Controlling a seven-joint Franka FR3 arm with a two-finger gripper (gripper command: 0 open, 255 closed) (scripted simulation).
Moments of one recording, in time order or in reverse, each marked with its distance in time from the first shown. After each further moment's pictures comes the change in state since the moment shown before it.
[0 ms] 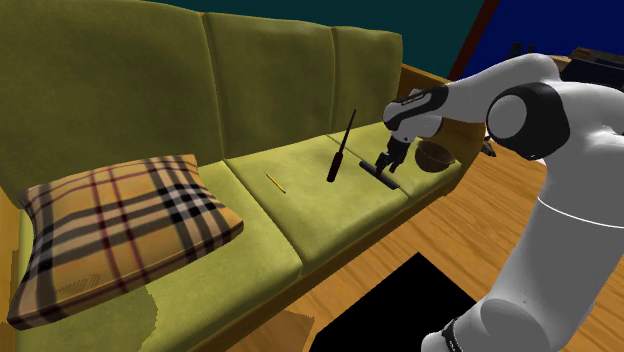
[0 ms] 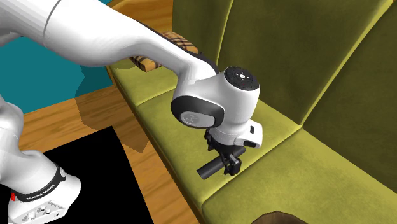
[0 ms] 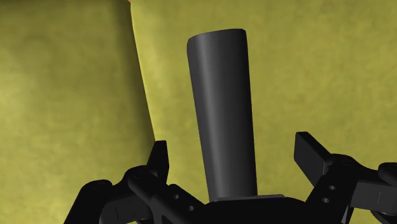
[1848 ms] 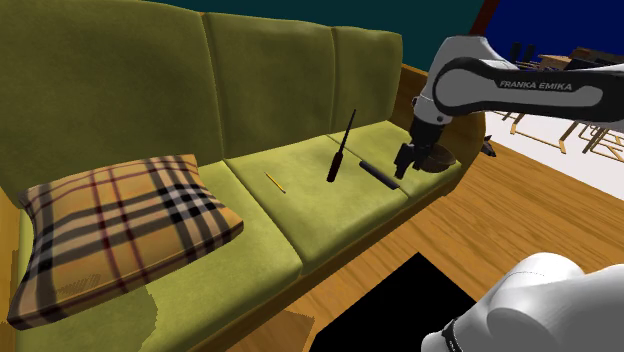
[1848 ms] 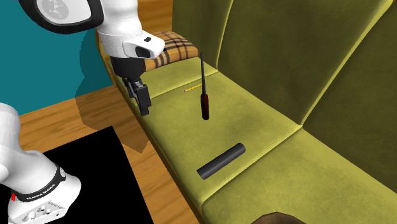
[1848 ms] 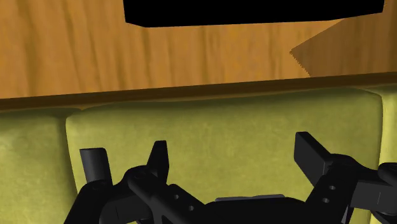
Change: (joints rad) arm 0.121 -0.859 0.230 -0.442 -0.339 -0.384 0.461
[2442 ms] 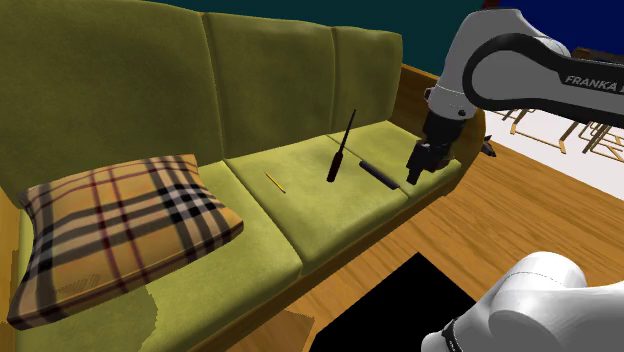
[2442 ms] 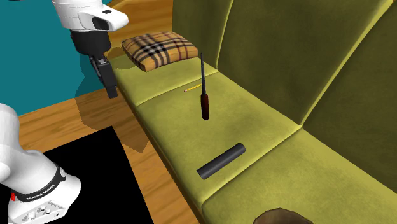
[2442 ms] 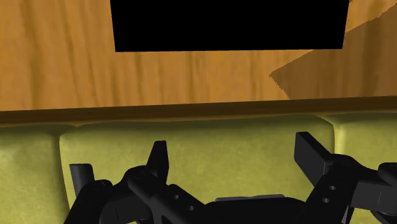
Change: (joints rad) arm 0.032 -0.196 0.115 -0.019 0.032 -0.196 0.092
